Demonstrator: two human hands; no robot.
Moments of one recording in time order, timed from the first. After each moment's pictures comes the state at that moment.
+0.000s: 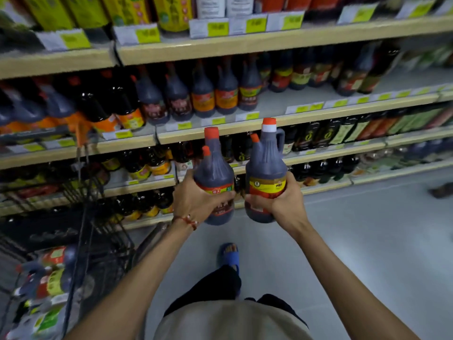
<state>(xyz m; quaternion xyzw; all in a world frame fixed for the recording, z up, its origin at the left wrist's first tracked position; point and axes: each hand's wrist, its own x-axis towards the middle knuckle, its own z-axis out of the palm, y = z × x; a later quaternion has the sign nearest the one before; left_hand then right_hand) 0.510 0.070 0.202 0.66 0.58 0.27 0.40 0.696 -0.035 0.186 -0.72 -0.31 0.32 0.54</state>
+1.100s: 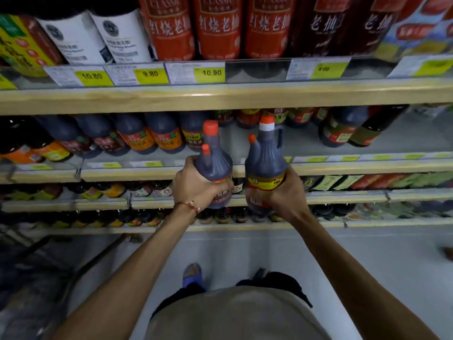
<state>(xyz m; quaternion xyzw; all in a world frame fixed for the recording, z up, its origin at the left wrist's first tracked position) 0.837 0.208 0.205 0.64 0.66 0.24 0.32 1.041 0.128 0.178 -0.72 -0.40 0.34 0.44</state>
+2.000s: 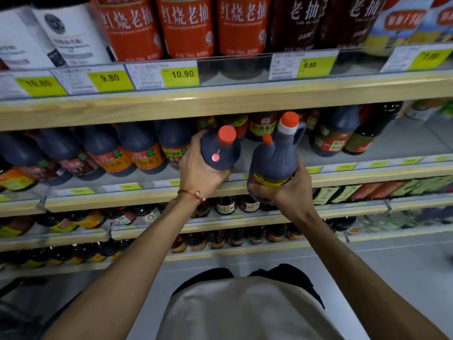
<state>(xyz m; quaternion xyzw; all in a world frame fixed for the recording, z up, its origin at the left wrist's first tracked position) 0.900 0.275 0.168 0.72 0.49 0.42 0.27 1.085 0.158 0.153 -0.69 -0.41 0.26 0.54</state>
